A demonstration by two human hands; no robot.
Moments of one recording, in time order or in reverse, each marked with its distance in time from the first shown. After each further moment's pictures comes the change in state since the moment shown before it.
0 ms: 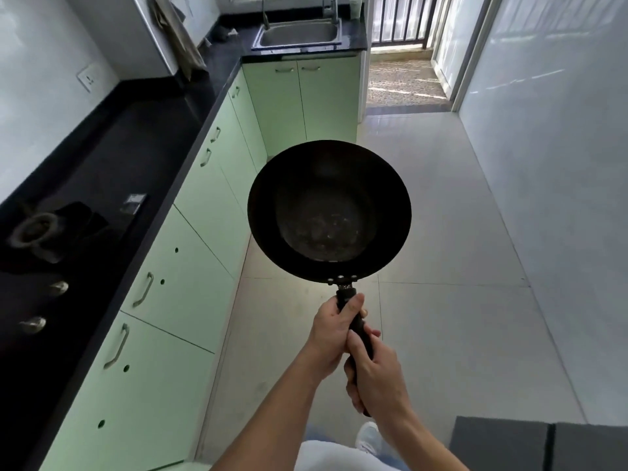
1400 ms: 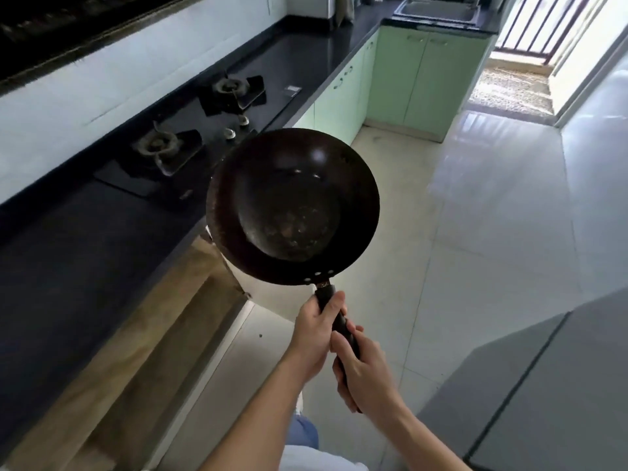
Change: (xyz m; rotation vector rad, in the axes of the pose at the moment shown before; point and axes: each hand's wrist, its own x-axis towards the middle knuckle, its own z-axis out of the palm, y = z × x) left_hand -0.469 -0.228 -0.126 -0.193 0.368 0.246; right_hand -0.426 0.211 0.087 -0.233 -0.420 -0.013
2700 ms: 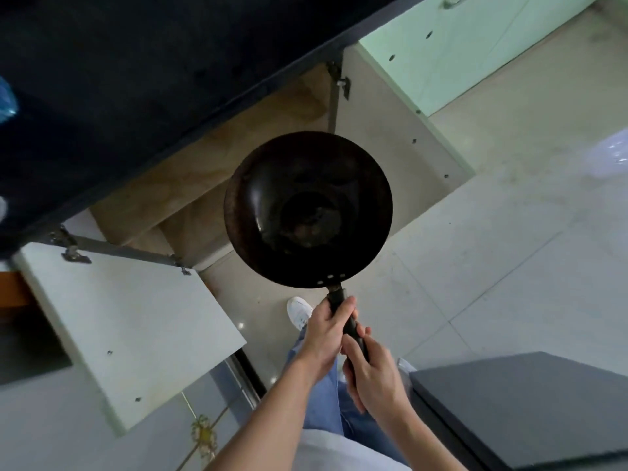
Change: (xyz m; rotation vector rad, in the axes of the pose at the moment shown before) left_hand -0.039 -0.191 -0.159 -0.348 0.508 -0.199; right_hand 0.023 0.194 0.084 -0.394 -0.384 0.284
